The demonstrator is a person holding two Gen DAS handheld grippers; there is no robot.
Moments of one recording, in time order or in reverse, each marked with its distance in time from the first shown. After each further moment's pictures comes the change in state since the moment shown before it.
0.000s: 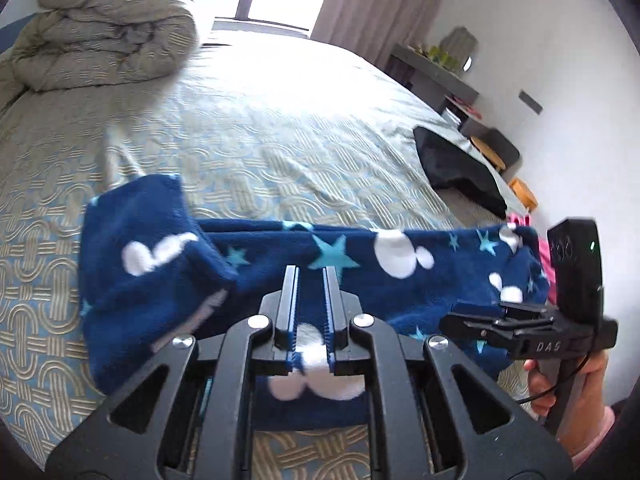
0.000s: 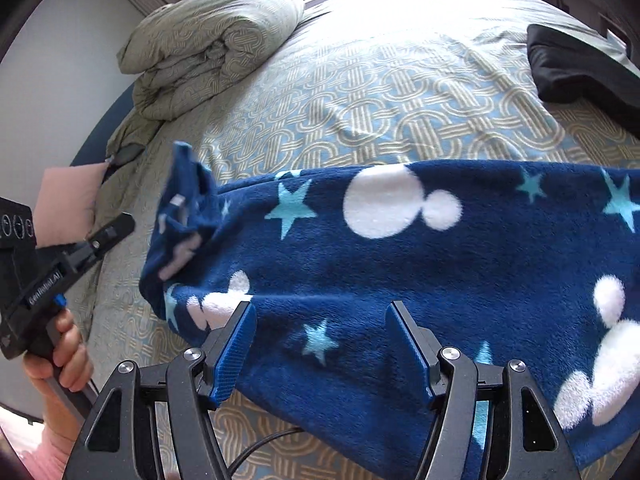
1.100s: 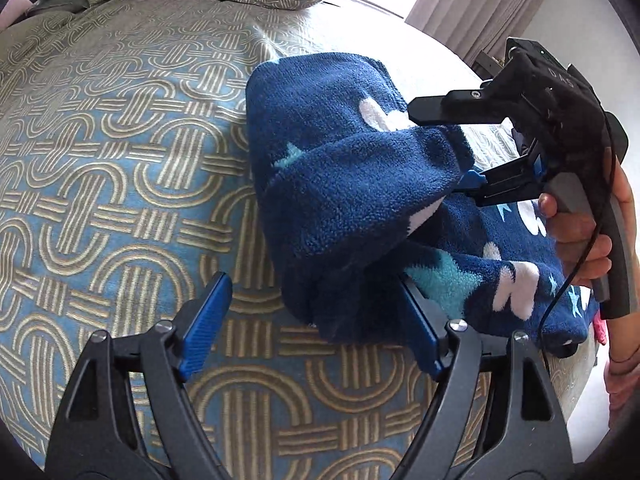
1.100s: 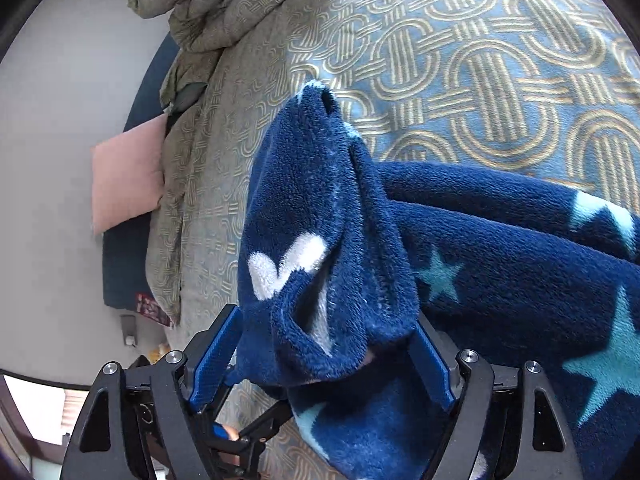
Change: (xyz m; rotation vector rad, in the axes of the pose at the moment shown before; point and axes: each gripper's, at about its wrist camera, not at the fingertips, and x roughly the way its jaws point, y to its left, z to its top) left arm -0.013 0.154 -0.091 -0.289 0.053 0.160; right arm 0.187 0.128 0.095 0.012 0.396 0.370
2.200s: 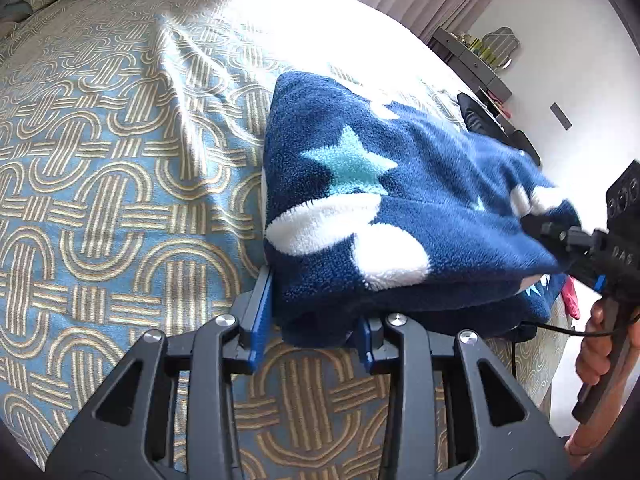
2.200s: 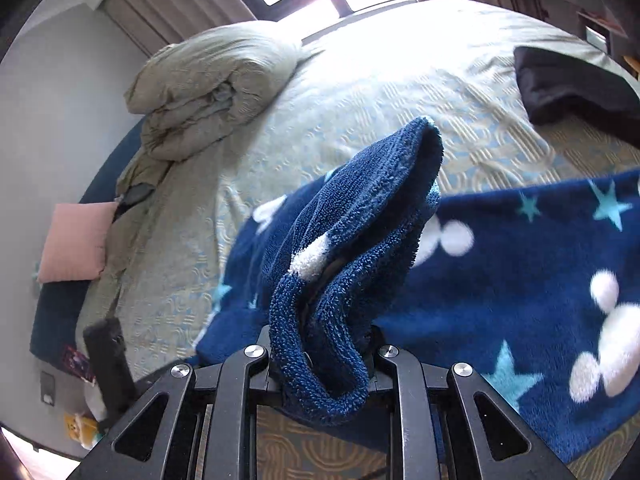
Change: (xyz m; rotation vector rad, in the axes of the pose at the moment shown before) left arm 0.007 -0.082 -0.011 0.077 0.079 -0.136; right arm -0.170 -0.033 -0.172 0.030 -0.521 -0.356
